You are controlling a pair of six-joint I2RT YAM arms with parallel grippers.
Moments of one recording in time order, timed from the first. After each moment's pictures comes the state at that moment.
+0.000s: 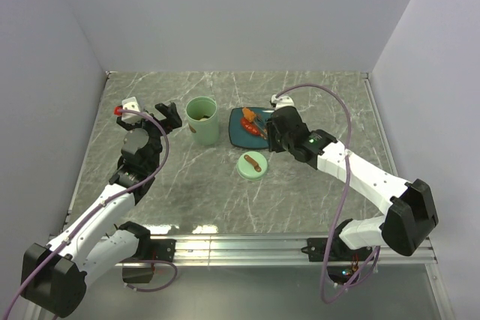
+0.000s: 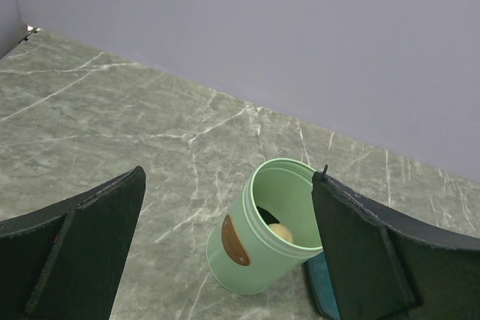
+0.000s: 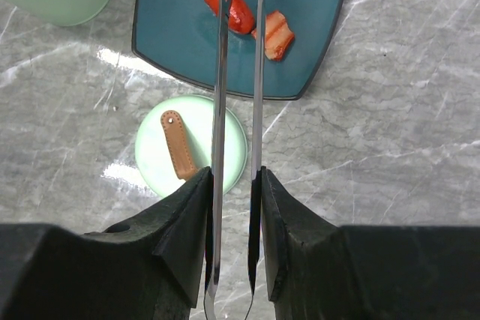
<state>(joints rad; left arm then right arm) -0.40 0.89 0.58 0.39 -0.49 -0.35 0.67 1.33 1.05 -0.46 0.26 0.33</state>
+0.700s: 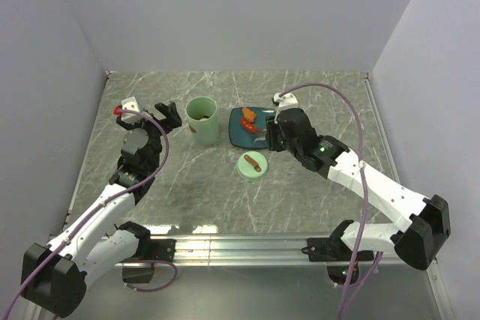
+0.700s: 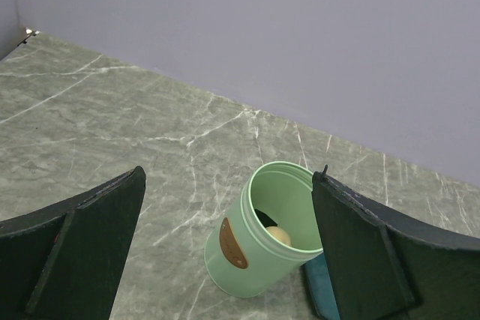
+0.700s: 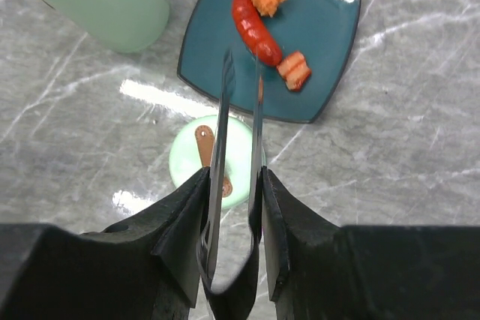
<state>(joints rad) -0.40 0.89 0.58 0.40 -0.49 -0.35 0.73 1.21 1.04 -0.44 0.29 0.30</state>
